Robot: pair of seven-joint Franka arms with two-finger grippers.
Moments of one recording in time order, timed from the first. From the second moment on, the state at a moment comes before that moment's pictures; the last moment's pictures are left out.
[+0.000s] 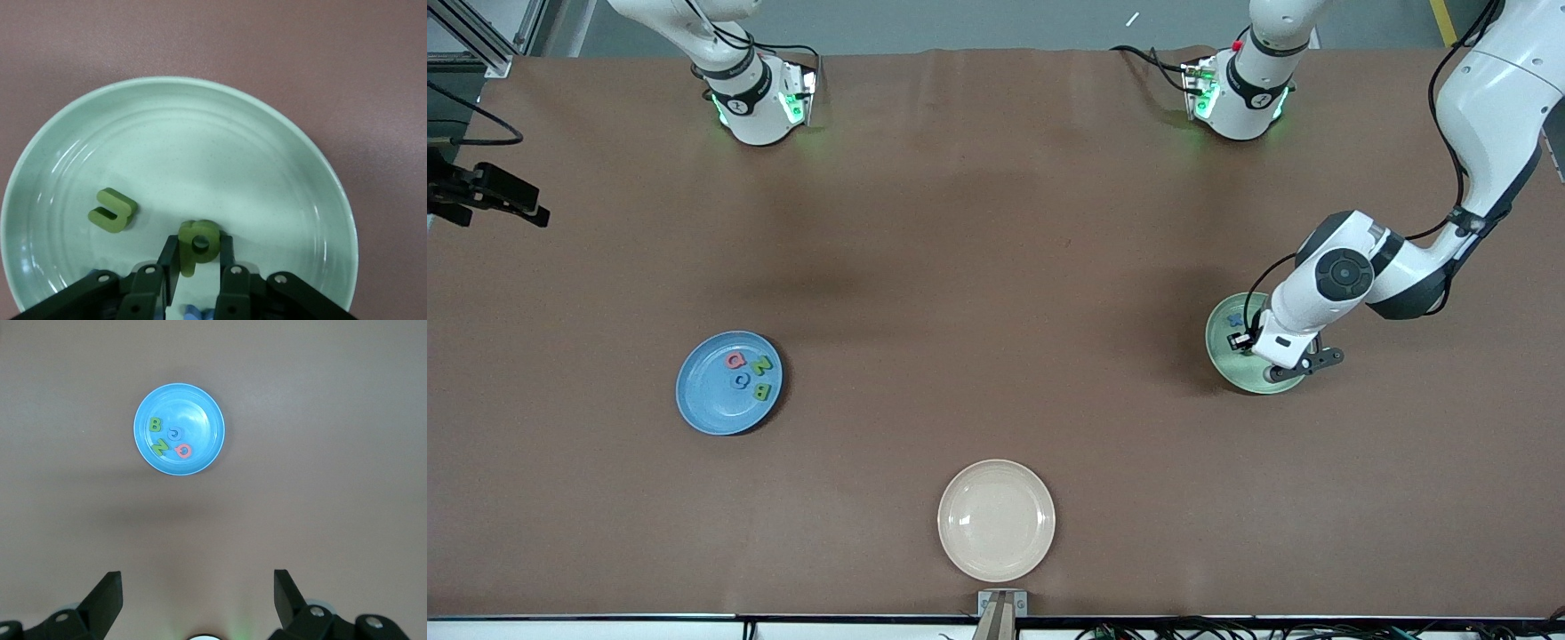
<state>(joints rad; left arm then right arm) 0.81 0.70 -0.93 -2.13 0.88 2.34 -1.00 0.00 -0.04 -0.09 -1.59 0.00 1.48 -0.06</state>
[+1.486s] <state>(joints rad) 0.76 0.66 -0.98 -1.95 0.66 2.24 -0.81 0.00 -0.06 -0.09 -1.60 0.00 1.49 -0.06</state>
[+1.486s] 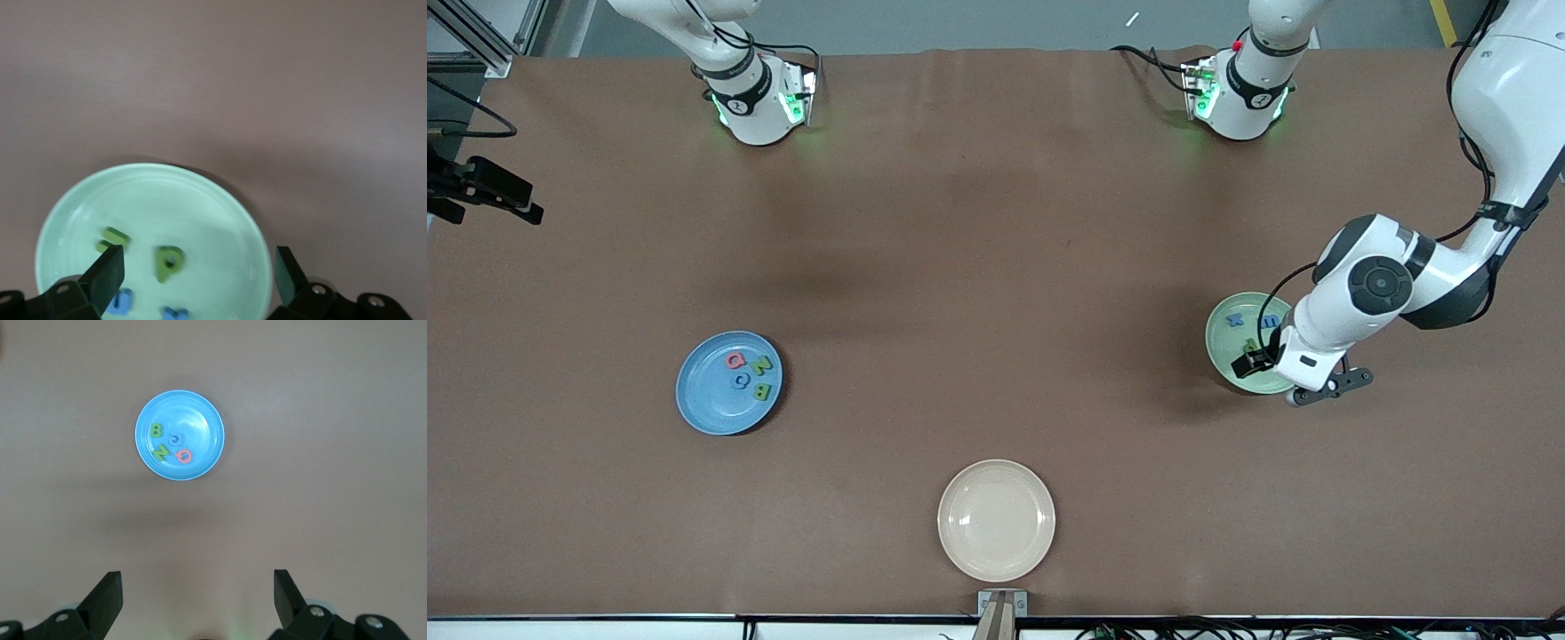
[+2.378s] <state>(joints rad) 0.09 0.37 -0.27 -1.91 -0.01 2.23 -0.30 0.00 -0.06 -0.09 -1.62 0.00 1.51 -0.06</state>
